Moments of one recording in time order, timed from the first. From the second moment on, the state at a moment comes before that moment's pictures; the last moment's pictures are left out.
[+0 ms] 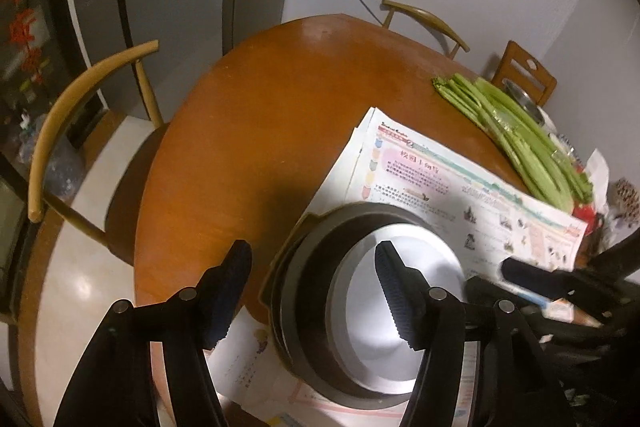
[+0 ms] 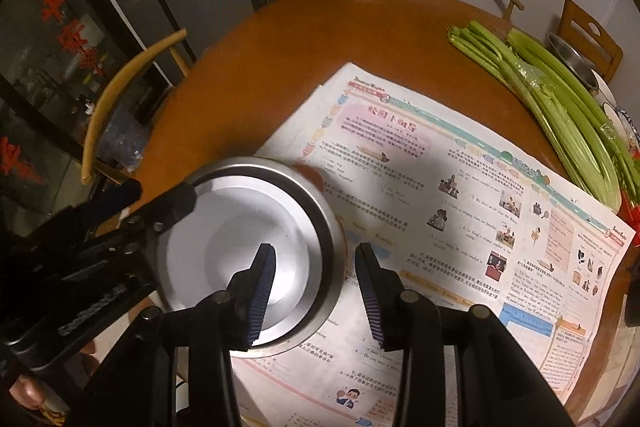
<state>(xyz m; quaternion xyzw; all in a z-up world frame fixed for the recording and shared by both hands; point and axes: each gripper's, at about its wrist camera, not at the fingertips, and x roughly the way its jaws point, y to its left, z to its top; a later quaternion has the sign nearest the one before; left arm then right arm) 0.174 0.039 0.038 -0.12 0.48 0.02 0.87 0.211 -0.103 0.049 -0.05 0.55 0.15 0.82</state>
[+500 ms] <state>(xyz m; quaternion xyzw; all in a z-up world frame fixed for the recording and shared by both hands) 0.097 0.009 0.033 -0.10 0.43 0.03 0.90 0.146 -0.126 0.059 -0.02 0.50 0.16 0.85</state>
